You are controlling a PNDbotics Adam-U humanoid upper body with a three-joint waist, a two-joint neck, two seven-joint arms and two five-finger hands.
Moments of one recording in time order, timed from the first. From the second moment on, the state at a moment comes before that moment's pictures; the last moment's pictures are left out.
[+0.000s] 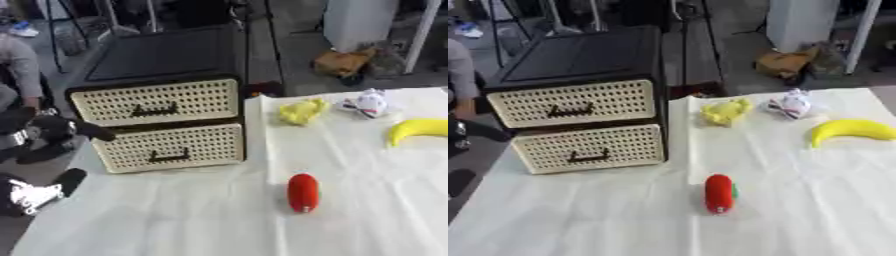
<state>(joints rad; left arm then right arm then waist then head) -0.41 1.04 -0.06 -1.89 0.02 -0.30 -0.52 -0.36 -0.71 -0.23 -1.98 -0.30 -0.78 -0.30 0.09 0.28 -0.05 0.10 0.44</state>
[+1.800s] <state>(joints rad) -0.64 0.84 -0.15 -1.46 0.02 -0.27 -0.76 -0.44 -0.71 -0.22 -1.98 -0.35 -0.76 -0.27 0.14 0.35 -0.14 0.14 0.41</state>
